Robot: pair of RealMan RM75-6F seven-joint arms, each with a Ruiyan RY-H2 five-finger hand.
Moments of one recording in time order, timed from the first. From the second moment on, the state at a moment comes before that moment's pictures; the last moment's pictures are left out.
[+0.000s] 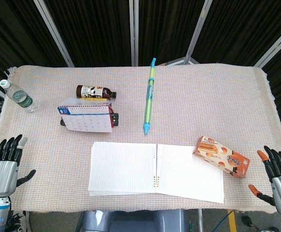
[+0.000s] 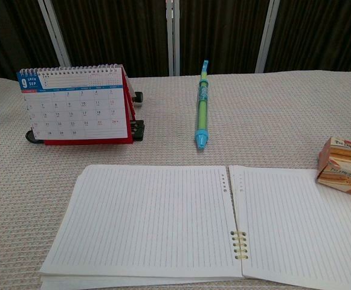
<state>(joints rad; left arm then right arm) -0.04 -1.32 -0.04 -1.62 1.60 1.61 0.26 -0.04 -1.06 0.00 -1.63 -1.71 1.70 0.06</state>
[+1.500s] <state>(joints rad) -0.25 -1.42 -0.21 -1.74 1.09 1.21 0.16 -0.04 -1.05 0.00 -1.63 -1.70 1.68 0.12</state>
